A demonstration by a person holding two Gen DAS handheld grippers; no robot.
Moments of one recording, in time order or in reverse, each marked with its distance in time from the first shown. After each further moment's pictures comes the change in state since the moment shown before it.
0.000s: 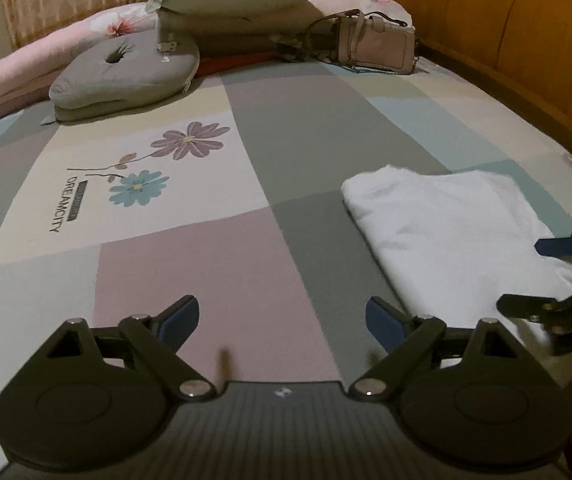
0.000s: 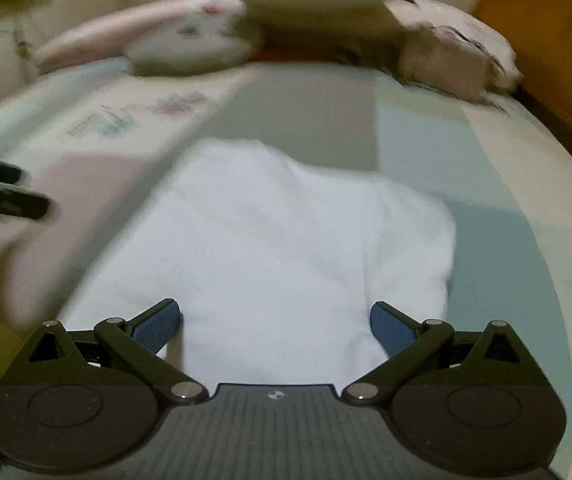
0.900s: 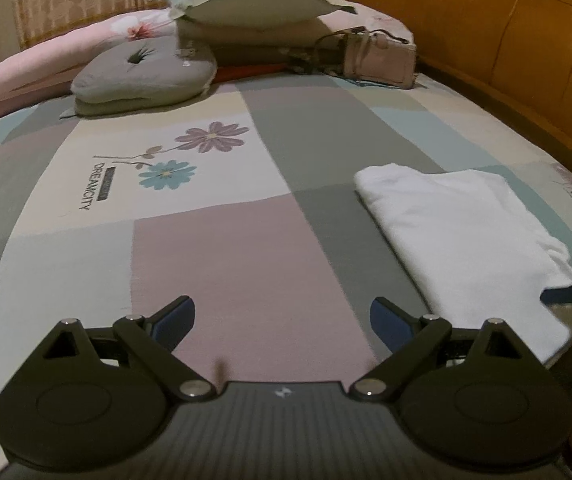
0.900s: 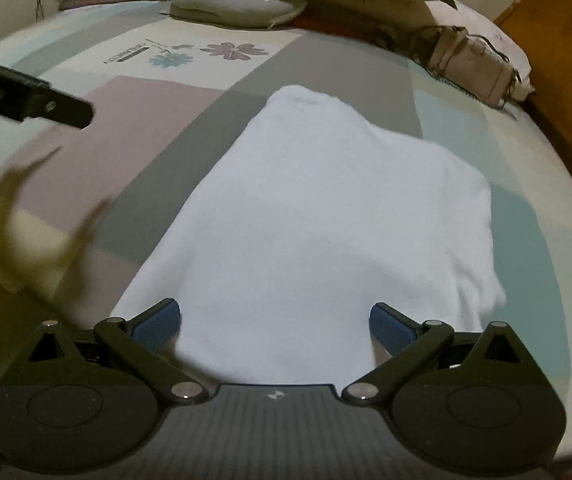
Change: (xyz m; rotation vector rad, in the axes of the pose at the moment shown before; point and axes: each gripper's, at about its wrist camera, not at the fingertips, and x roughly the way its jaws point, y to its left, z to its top) left arm -0.031 0.022 -0.030 -0.037 -0.052 -0.053; right arm -0.035 0.080 -0.027 -0.128 0.131 -0.038
